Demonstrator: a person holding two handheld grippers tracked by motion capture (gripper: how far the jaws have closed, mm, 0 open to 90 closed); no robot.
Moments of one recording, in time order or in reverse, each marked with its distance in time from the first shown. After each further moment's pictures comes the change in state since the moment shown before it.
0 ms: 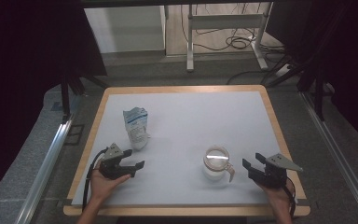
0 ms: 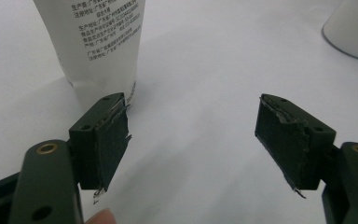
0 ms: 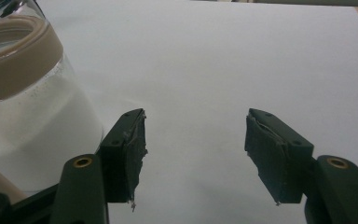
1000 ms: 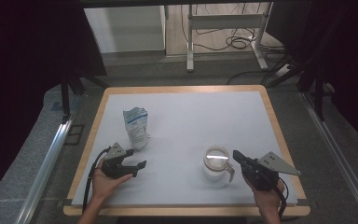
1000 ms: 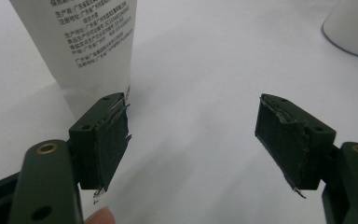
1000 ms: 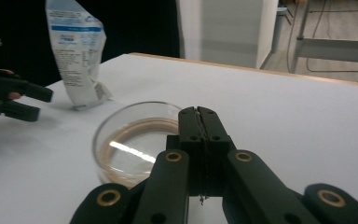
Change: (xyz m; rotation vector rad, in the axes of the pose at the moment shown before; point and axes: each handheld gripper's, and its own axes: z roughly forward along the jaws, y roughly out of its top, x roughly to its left) left arm -0.003 0.004 0.005 0.008 -0.002 0.014; right arm 0.058 0.046 -0.026 -0.177 0.151 -0.050
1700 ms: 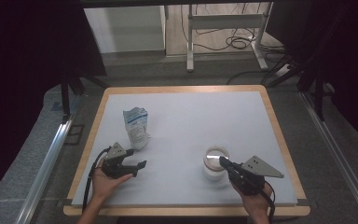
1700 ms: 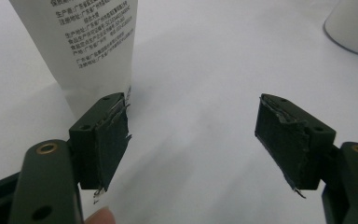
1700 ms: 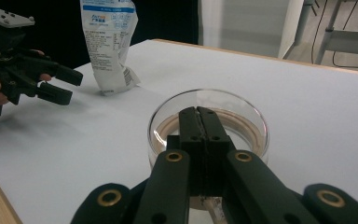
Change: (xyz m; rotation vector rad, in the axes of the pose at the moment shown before) left arm 0.000 0.000 0.001 0.007 0.001 0.009; right arm 0.033 -0.005 0.014 0.052 0.073 -0.038
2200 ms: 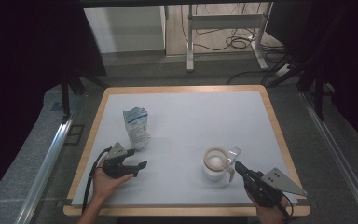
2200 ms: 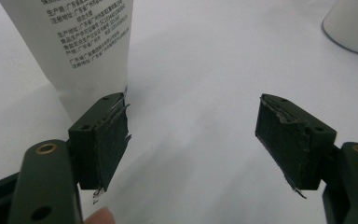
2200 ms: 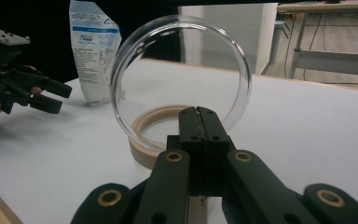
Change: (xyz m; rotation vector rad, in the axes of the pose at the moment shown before) left arm 0.000 0.000 0.002 0.006 -0.008 -0.003; right arm -0.008 -0.012 -0.040 -0.094 -0.065 0.012
